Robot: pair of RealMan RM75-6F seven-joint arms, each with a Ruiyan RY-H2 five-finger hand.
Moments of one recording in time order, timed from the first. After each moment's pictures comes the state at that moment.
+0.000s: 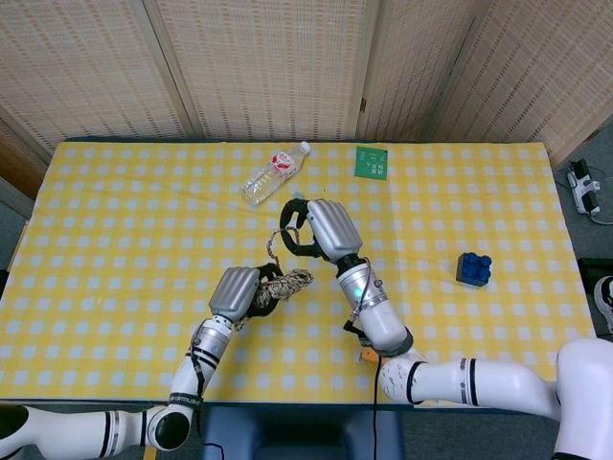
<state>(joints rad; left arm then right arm) -0.73 -1.72 -0.32 -1.69 0.89 1.11 0.47 0.96 -1.56 0.52 -1.75 -0.75 1.07 -0.28</state>
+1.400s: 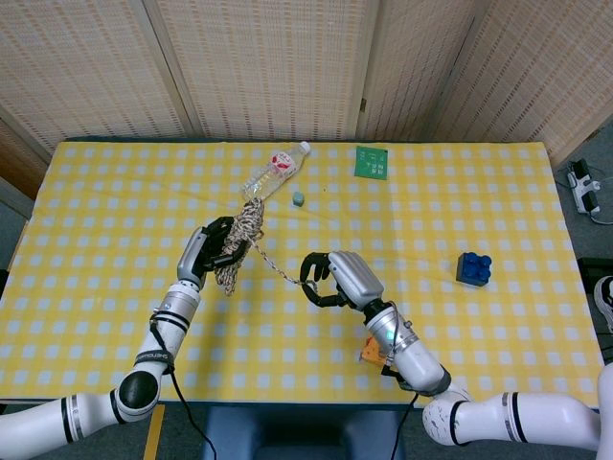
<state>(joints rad) -0.63 -1.57 -0.65 -1.79 0.61 0.91 -0.25 0.79 -1.46 0.30 -1.89 -0.95 1.03 -0.06</state>
